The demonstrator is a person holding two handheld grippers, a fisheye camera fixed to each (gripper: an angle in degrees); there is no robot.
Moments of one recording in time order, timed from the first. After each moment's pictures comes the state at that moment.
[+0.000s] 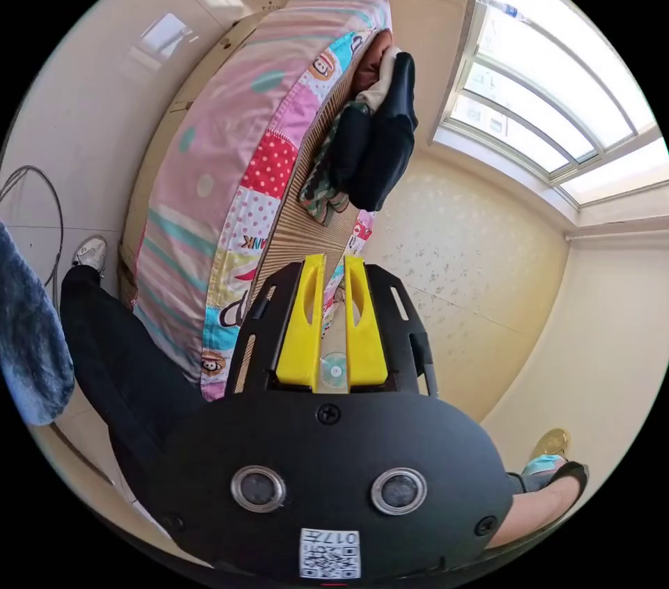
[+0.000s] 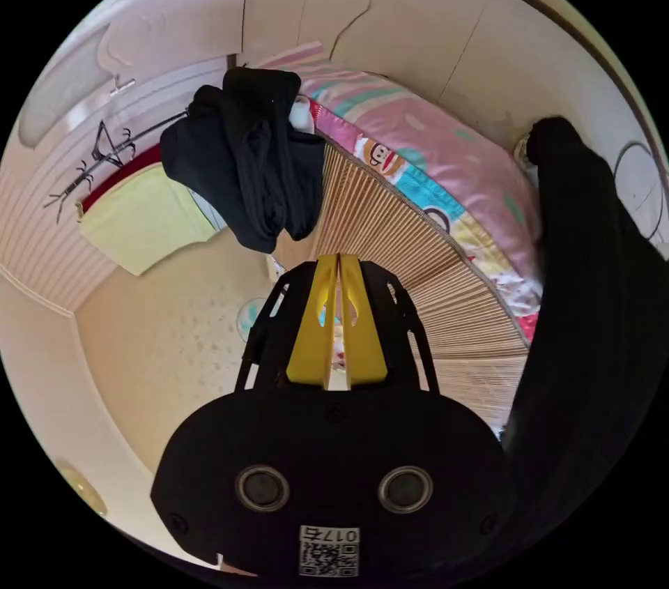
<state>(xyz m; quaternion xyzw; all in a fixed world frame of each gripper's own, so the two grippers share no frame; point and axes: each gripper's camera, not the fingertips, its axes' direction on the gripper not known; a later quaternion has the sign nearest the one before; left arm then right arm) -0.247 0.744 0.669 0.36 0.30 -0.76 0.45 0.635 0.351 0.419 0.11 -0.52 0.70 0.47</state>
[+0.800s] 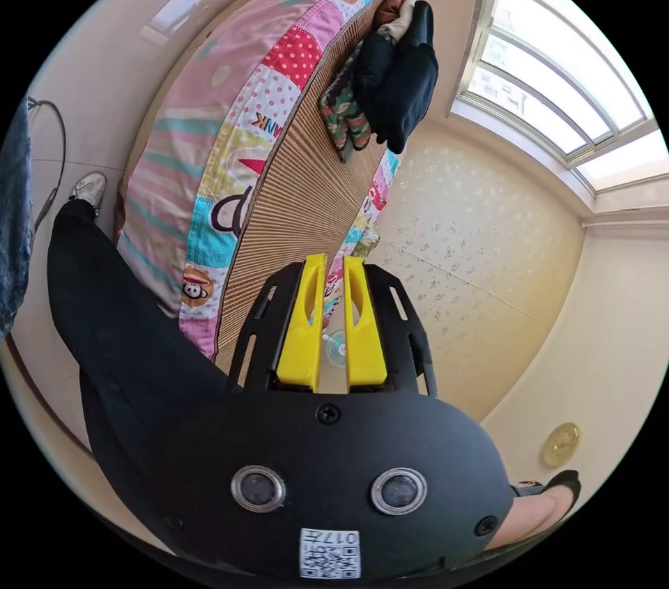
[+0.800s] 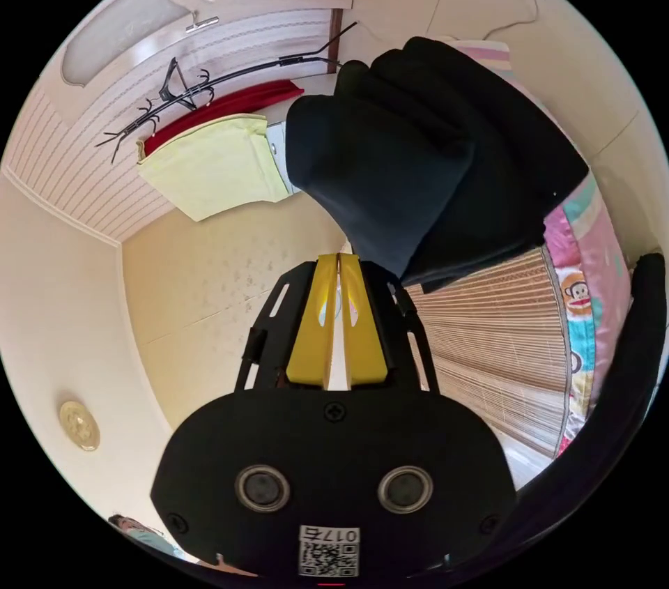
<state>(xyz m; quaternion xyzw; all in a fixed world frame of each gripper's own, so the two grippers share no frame) -0.079 0.603 0.597 0.34 0.29 -0.78 0.44 0.871 0.258 0.394 0.27 -0.62 0.58 0.46</state>
